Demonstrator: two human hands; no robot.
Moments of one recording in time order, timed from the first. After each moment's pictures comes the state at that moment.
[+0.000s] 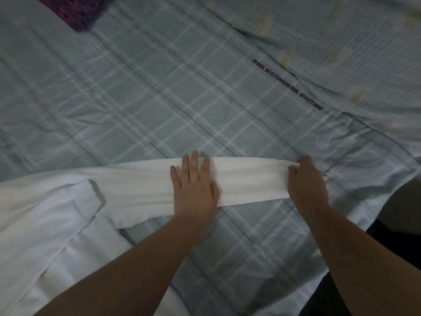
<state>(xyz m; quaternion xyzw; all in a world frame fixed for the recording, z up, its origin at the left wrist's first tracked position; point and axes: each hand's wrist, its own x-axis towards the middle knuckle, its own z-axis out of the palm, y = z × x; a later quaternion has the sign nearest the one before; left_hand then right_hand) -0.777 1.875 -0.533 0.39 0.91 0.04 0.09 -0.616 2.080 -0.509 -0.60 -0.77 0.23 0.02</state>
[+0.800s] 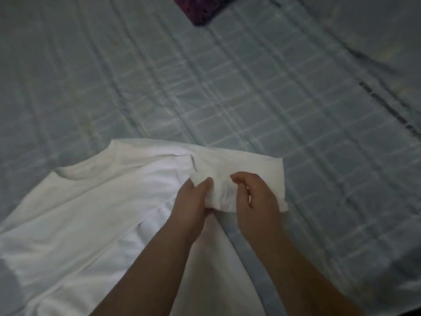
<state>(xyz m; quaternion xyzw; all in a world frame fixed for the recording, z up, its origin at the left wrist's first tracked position) -0.862 1.685 -0.432 -0.19 0.59 0.69 0.38 -0.778 1.796 -0.437 -0.30 -0.82 0.48 0.10</state>
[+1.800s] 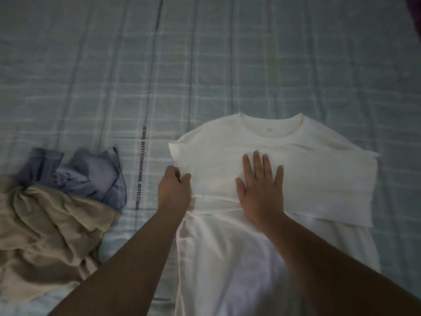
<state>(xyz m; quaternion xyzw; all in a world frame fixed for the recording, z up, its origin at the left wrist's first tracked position) -0.890 1.265 -0.502 -0.31 0.87 0.37 0.09 -0.890 1.481 -0.538 0.05 -0.99 0.03 -0.11</state>
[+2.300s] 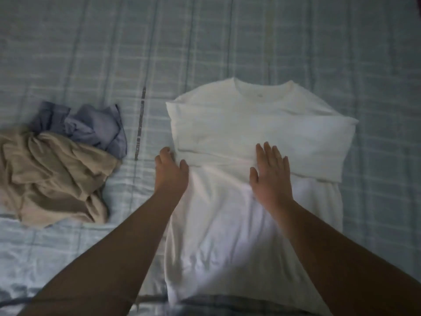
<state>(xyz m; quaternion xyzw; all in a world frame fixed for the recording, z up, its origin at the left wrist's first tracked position) -0.797 1.290 -0.489 -0.29 0.88 0.37 0.08 -0.811 1.548 -0.510 0.05 -0.99 0.11 -0.11</state>
